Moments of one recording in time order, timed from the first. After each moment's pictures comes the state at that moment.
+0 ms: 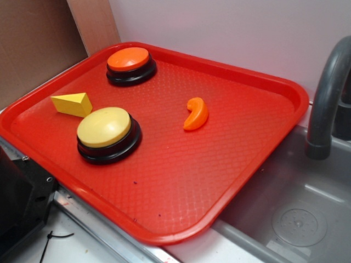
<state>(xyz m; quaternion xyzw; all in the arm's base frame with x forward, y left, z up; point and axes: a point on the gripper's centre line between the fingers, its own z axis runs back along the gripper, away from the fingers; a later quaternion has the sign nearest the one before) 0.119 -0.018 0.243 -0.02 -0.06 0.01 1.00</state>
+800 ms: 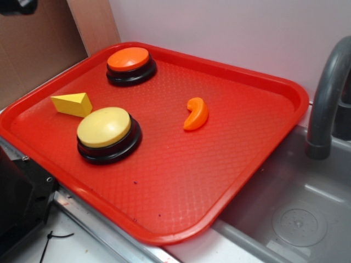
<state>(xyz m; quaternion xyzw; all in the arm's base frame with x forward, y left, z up) 0.120 -0.002 0.214 -0.01 -0.07 0.21 0.97</state>
